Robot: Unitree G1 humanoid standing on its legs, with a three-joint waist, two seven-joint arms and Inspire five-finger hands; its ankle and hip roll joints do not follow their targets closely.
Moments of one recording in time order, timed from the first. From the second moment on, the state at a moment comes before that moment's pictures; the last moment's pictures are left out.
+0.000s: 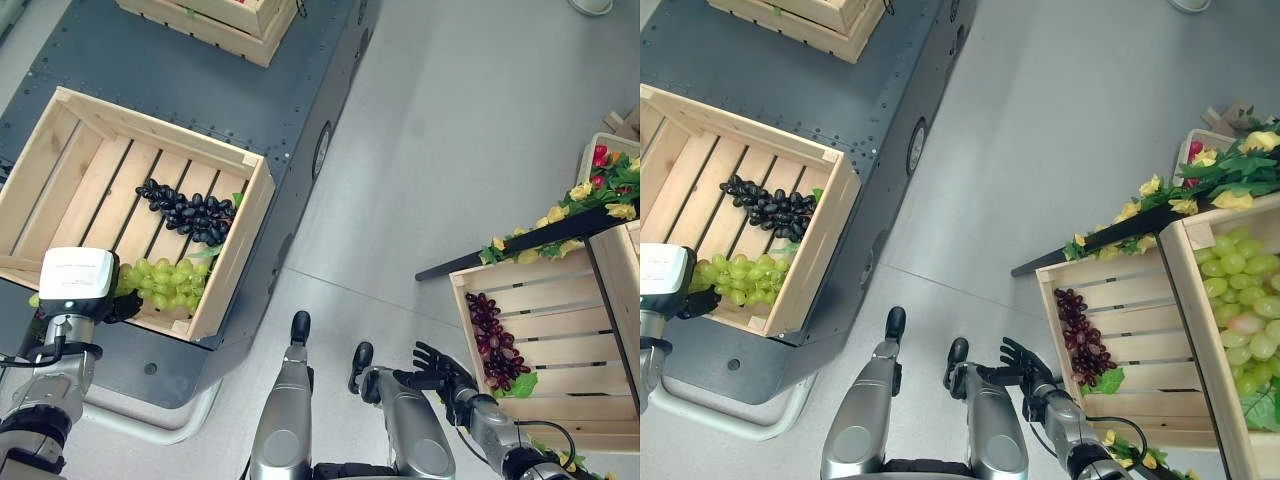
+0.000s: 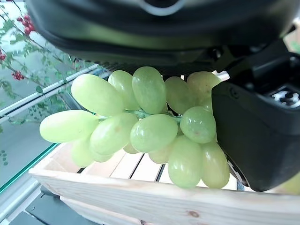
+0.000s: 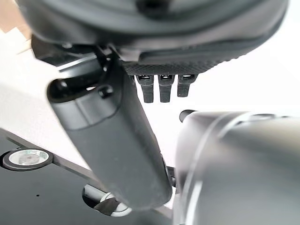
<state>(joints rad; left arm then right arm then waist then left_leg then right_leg) -0.19 0.99 -0.27 0.81 0.79 0.01 0.74 -0.14 -0.30 0.33 0.97 0.52 -0.14 0.13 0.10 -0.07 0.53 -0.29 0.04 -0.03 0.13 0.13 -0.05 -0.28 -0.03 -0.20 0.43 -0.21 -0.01</state>
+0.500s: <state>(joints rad) 0.04 0.99 -0.06 0.52 0.83 0.01 0.78 0.01 -0.40 0.33 0.34 0.52 -0.19 0.17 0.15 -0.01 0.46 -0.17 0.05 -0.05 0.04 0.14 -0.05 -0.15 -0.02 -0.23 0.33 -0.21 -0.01</state>
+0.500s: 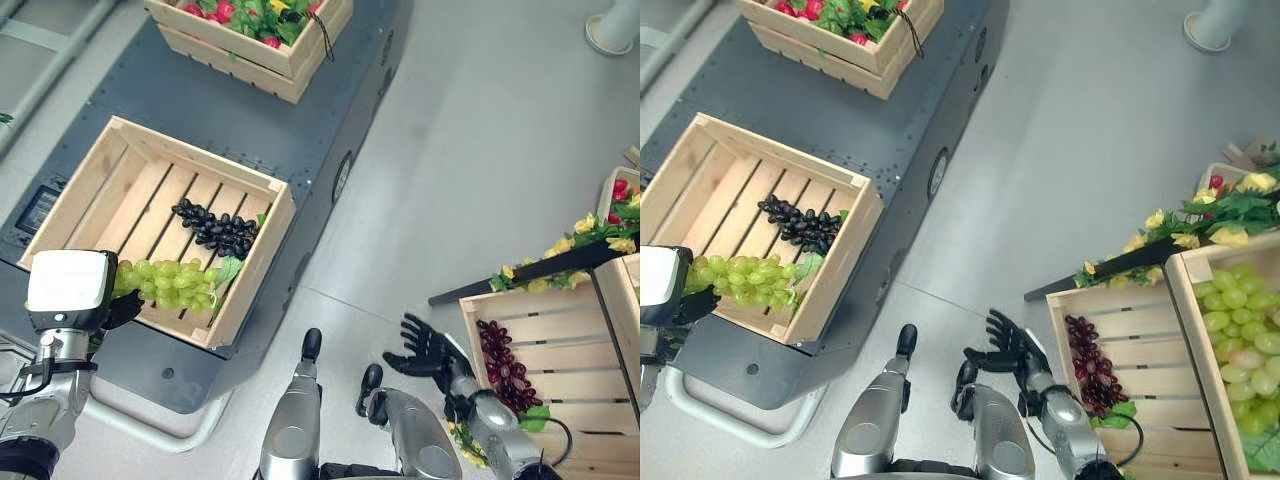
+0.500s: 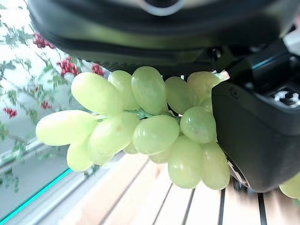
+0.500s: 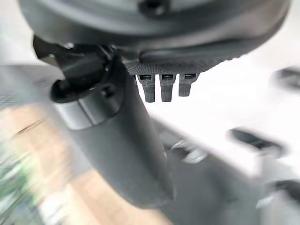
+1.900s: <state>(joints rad) -0.10 1.06 -0.19 0.21 0.98 -0.06 0.71 -0.58 -0.48 0.71 -0.04 0.68 0.19 0.19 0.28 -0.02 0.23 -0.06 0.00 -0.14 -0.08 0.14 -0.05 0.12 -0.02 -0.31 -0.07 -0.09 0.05</state>
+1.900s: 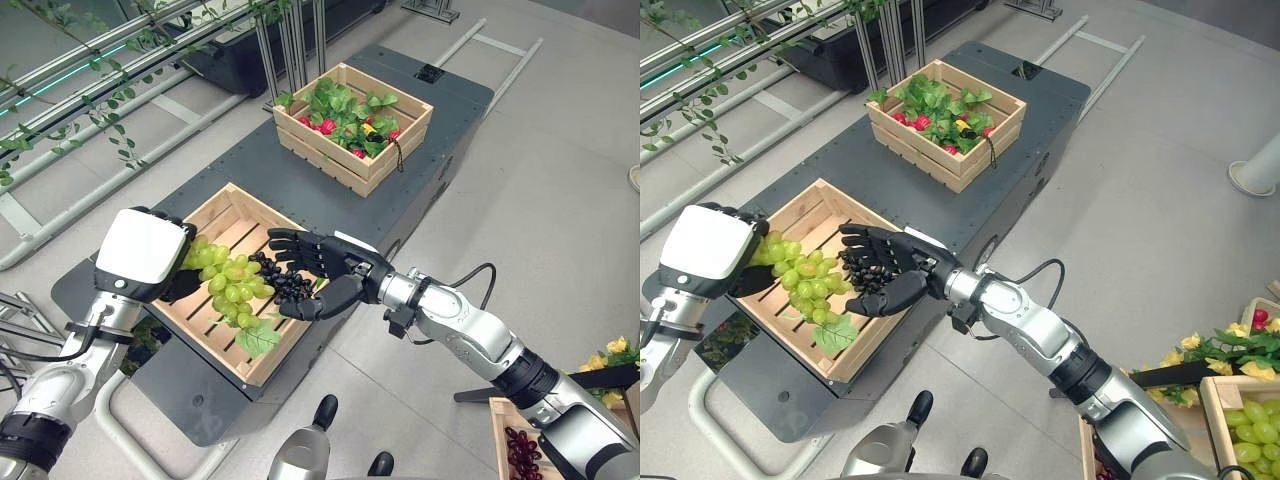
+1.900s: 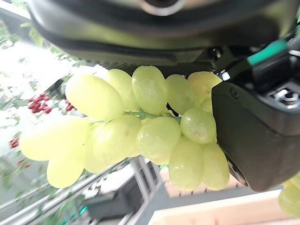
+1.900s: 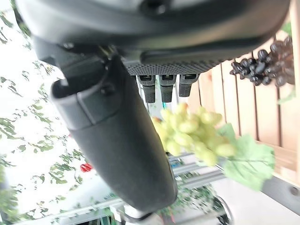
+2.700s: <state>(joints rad) -0.18 1.12 -0.27 0.12 0.98 -0.06 0.65 -0.57 -0.39 0.73 0.00 0.78 0.21 -0.03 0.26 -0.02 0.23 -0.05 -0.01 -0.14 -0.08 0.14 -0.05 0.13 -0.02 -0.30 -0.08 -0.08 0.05</state>
